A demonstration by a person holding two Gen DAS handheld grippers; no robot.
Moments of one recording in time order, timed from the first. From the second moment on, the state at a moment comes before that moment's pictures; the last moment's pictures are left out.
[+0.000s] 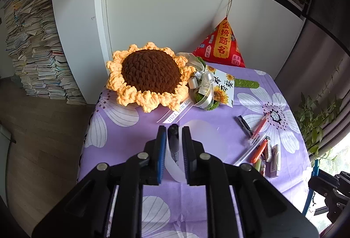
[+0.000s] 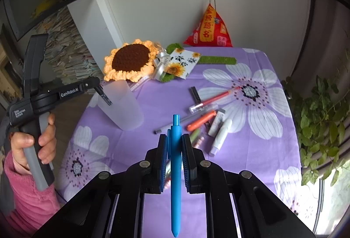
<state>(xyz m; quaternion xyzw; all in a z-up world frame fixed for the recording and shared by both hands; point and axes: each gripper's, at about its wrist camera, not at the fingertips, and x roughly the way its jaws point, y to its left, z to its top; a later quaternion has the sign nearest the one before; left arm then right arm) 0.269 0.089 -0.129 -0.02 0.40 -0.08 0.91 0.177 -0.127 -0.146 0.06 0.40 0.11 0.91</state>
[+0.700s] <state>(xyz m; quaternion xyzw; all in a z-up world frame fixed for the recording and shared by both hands) 0.192 0.160 -0.158 -0.09 0.37 -0.01 0.93 0.265 -0.064 -0.146 -0.05 0.43 0.12 0.89</state>
